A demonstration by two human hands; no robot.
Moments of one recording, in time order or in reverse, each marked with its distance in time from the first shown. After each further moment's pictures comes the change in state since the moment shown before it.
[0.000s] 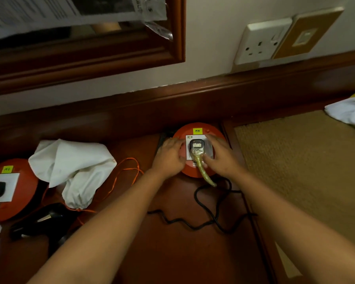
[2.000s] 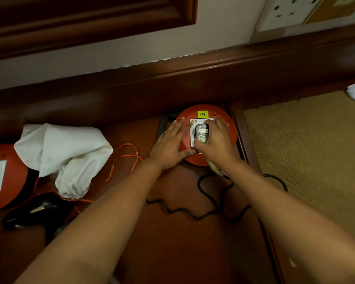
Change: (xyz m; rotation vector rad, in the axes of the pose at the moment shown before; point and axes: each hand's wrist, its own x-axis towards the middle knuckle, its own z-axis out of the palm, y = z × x) left_hand 0.009 -0.036 0.022 0.027 -0.100 0.126; right_hand 0.028 -0.005 0.045 -0.103 0.212 0.057
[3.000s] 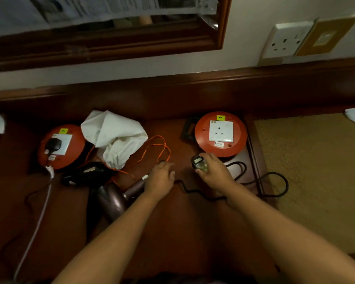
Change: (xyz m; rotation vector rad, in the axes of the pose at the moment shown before) left_hand -0.176 0.000 0.017 -0.045 0.243 -0.352; right_hand -0.124 -0.041 -0.001 -0.025 -0.344 -0.123
